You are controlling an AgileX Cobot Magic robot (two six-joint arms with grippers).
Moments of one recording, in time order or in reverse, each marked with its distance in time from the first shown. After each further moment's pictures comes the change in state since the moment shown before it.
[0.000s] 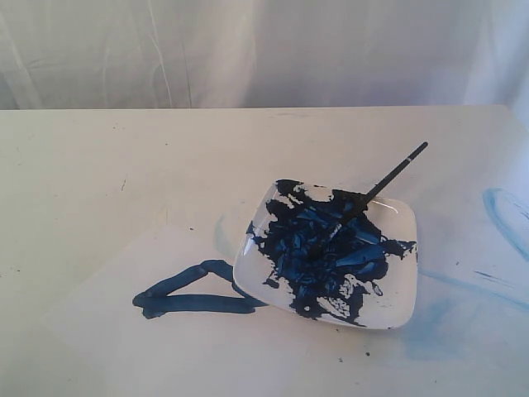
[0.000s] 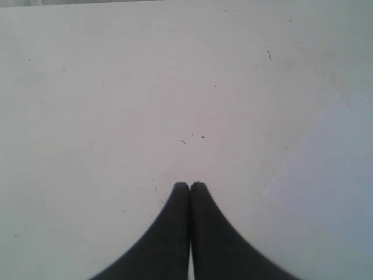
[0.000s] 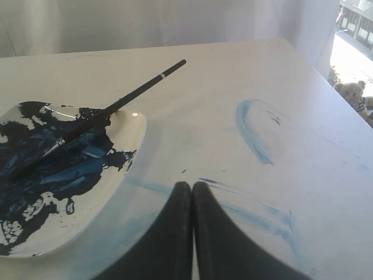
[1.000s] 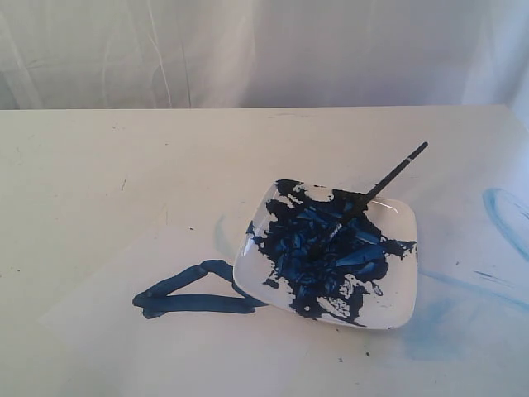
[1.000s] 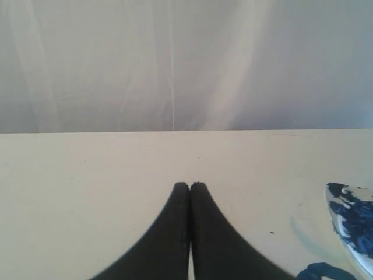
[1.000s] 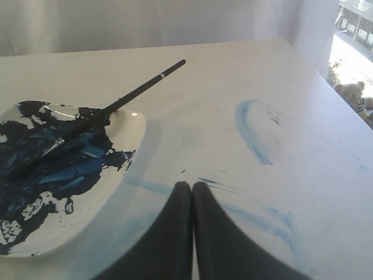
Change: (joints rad) left arm -0.255 0.122 -0.224 -0.011 -0.215 -0.119; right arm 0.000 0.000 0.000 -0.002 0.000 -0.002
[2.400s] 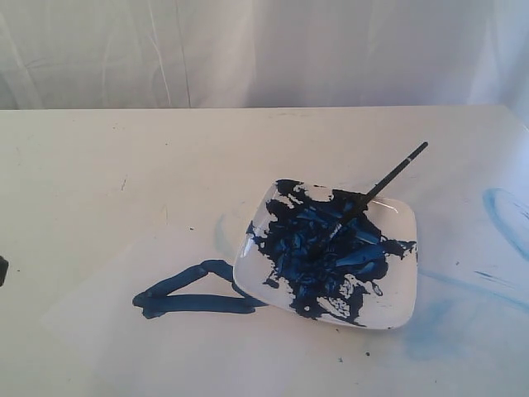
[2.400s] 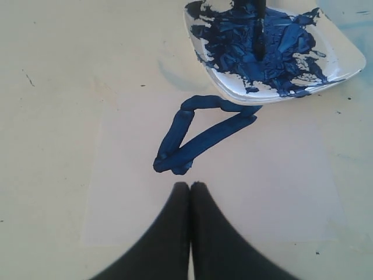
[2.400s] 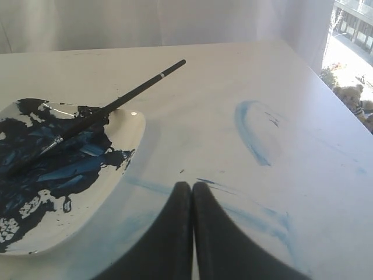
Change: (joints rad) left arm 0.000 0.420 -0.303 -0.484 0.593 0.719; right arm 0.000 0.000 0.000 0.000 0.000 -0.017
